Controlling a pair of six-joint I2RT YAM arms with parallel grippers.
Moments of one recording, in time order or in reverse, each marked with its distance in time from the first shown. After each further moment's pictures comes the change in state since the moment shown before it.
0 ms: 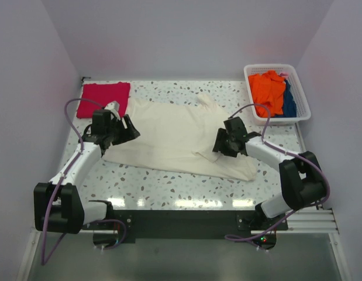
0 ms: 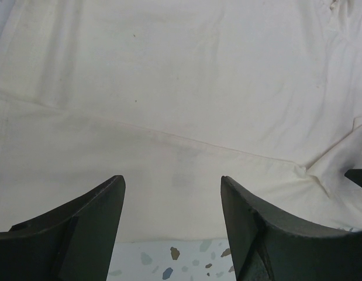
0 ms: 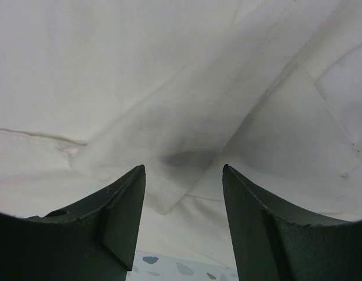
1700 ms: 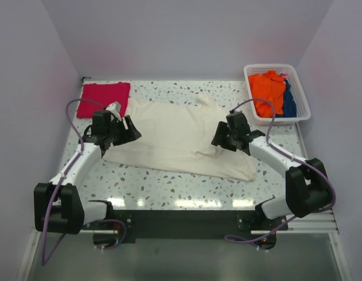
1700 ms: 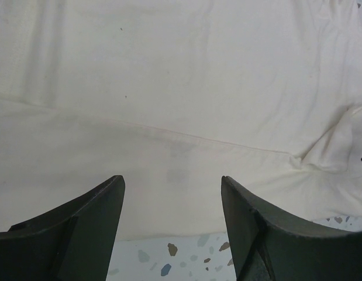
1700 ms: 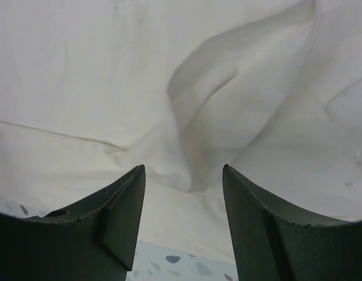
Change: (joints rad) left arm 0.000 -0.003 -0.011 0.007 0.039 0.015; right arm 0.001 -0.060 0.060 0.023 -0.010 0.000
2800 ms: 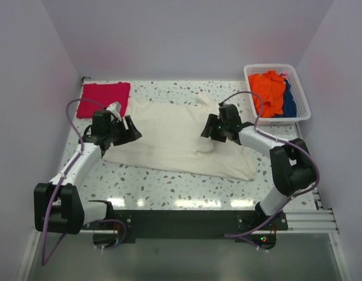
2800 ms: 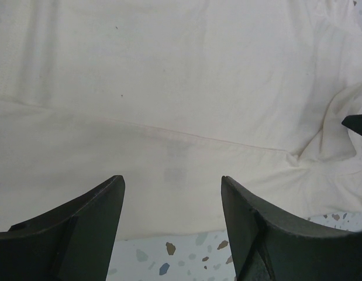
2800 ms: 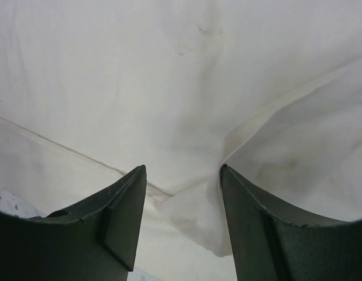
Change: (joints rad) left arm 0.000 0.000 0.000 0.001 0.017 0.000; right arm 0.000 0.214 0.098 0.160 -0.127 -0.027
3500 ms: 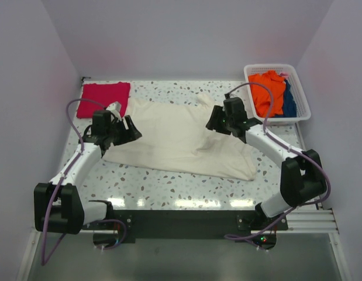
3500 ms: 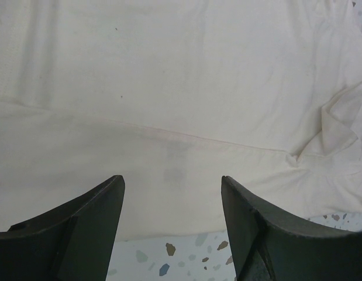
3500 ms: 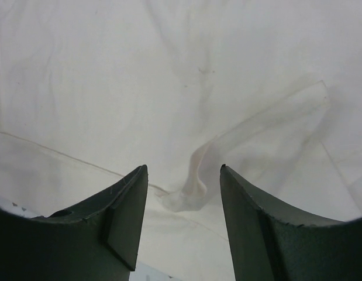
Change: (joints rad) left arm 0.000 0.000 0.000 0.002 0.000 0.000; right arm 0.000 -0.109 0.085 -0.102 0.103 -0.032
